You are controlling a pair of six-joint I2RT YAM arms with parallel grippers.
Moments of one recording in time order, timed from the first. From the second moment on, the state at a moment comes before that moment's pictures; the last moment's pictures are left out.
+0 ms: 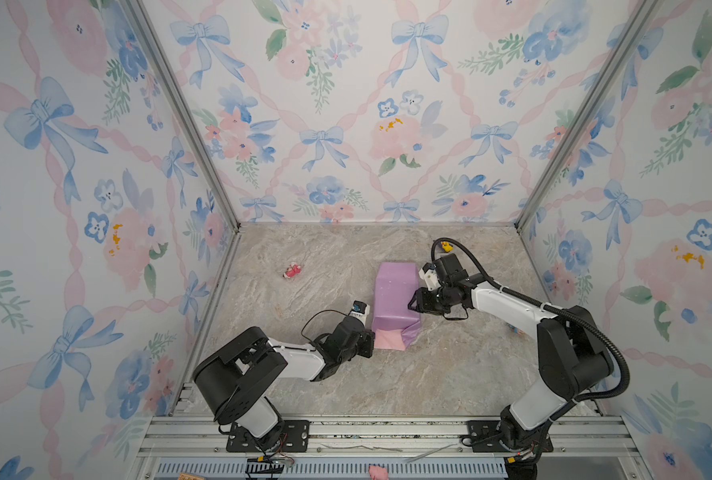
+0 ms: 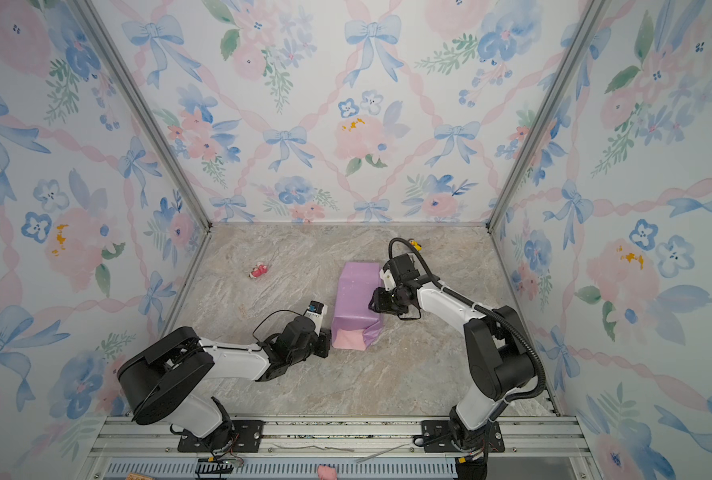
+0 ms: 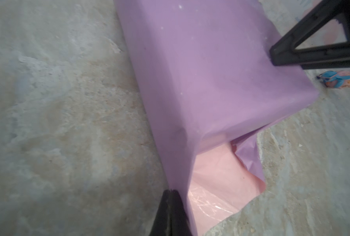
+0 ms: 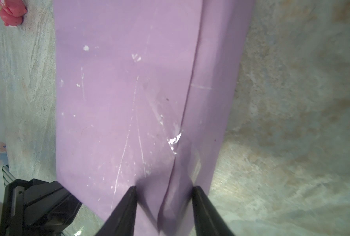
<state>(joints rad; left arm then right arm) -0.82 1.58 0.46 0.49 -0.07 -0.47 0.43 1.67 1.09 -0.52 -0.32 0.42</state>
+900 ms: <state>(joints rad) -0.81 1.43 0.33 0.66 -0.05 -0.49 0.47 1.52 1.03 -0.55 -0.24 0.42</state>
